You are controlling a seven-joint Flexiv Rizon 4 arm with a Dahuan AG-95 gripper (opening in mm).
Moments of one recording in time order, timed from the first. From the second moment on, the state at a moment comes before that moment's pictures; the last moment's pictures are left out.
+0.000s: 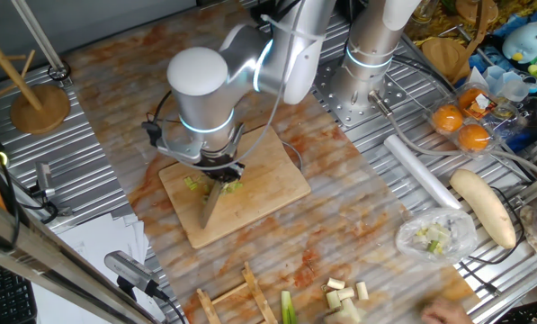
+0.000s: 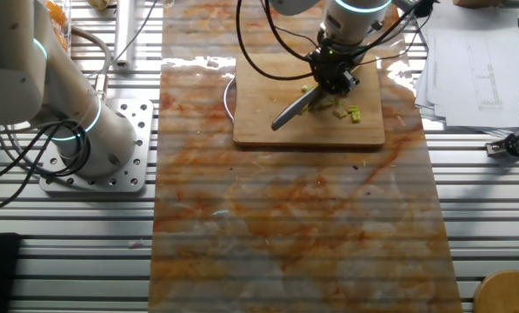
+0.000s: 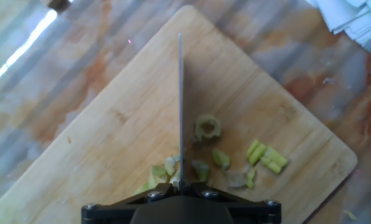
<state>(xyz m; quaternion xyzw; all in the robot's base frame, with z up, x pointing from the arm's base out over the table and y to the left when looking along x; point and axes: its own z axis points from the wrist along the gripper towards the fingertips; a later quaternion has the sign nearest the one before) 0.492 0.107 0.042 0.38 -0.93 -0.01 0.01</state>
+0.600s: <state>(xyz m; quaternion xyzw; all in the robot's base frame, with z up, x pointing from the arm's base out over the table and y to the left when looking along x) 0.468 0.102 0.043 0.38 -0.92 -0.01 0.01</state>
